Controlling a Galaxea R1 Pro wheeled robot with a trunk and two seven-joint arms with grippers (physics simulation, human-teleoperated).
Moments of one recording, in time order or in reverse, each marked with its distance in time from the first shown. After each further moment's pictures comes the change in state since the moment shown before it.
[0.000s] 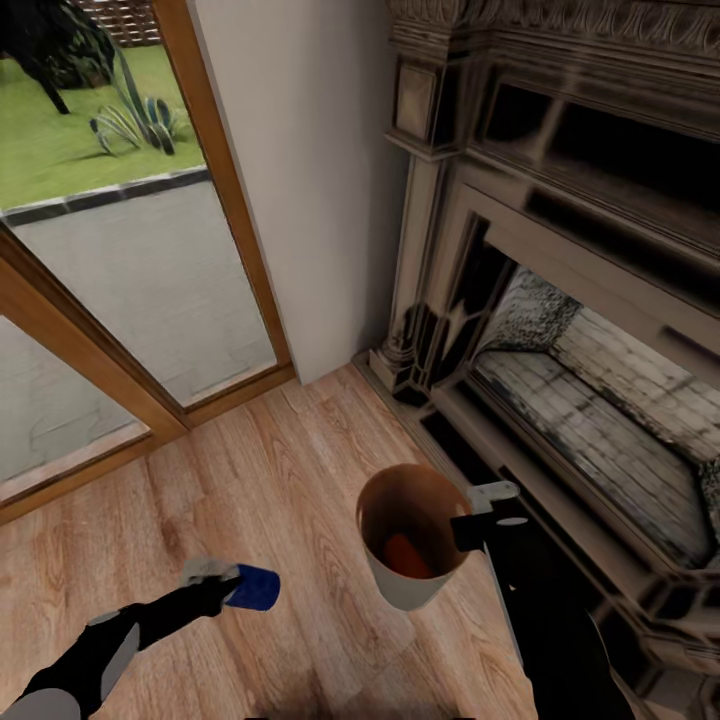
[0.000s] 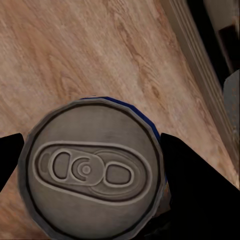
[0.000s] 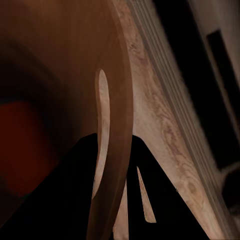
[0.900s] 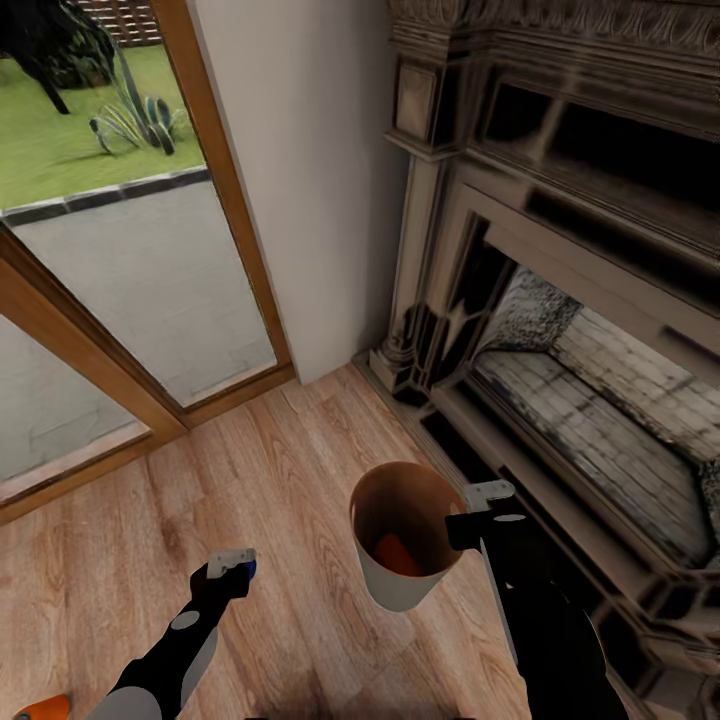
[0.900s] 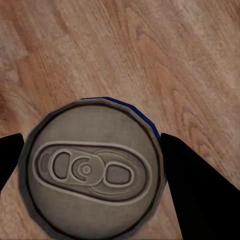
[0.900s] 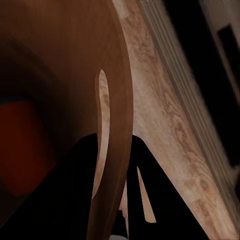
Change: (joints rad) left arm 0.000 -0.214 -0.013 -0.001 -0.168 -0.231 0.824; right arm 0.000 0.030 -0.003 -0.032 -0.011 0.044 0.004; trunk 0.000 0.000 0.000
